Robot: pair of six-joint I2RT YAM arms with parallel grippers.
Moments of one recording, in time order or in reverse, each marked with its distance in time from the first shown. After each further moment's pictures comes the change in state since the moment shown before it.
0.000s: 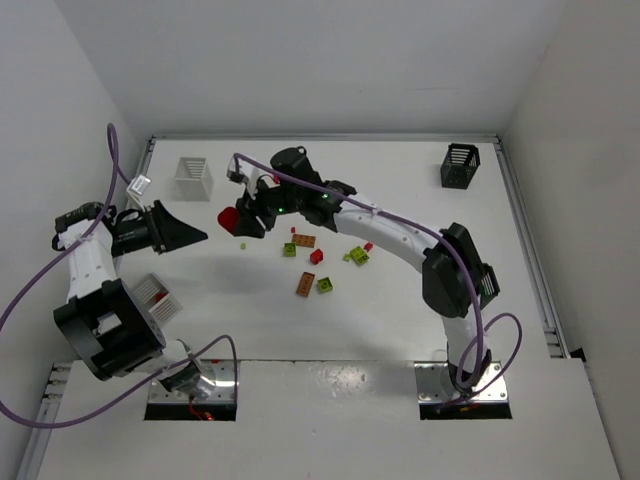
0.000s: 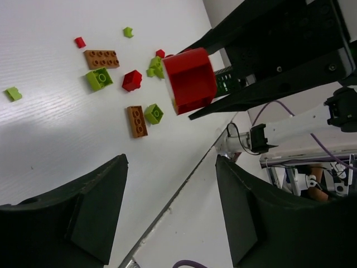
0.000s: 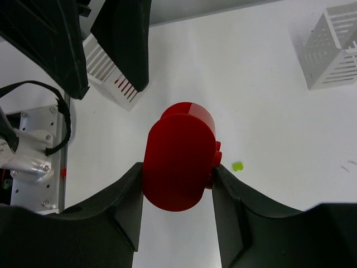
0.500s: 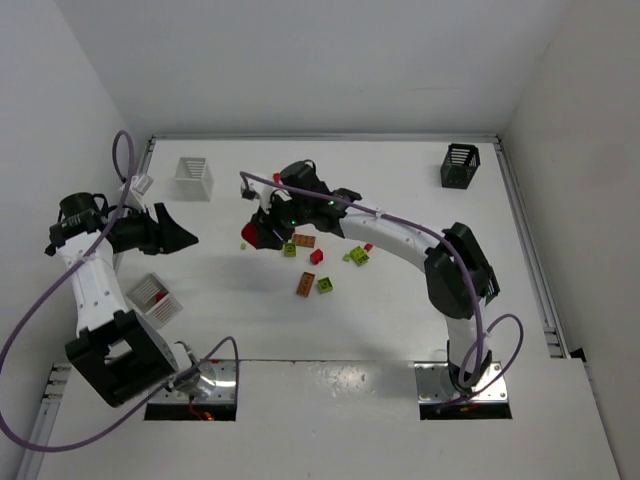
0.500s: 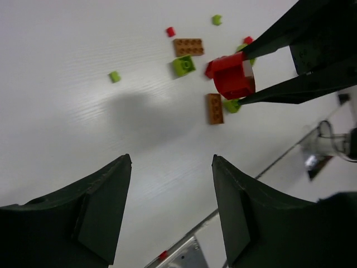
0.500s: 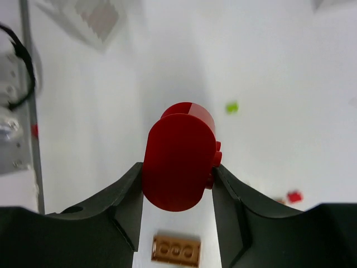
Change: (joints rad) left arm 0.010 -0.204 -0.001 0.210 -0.358 -0.111; right arm -0.021 -0.002 -0.137 -0.138 0.077 -0.094
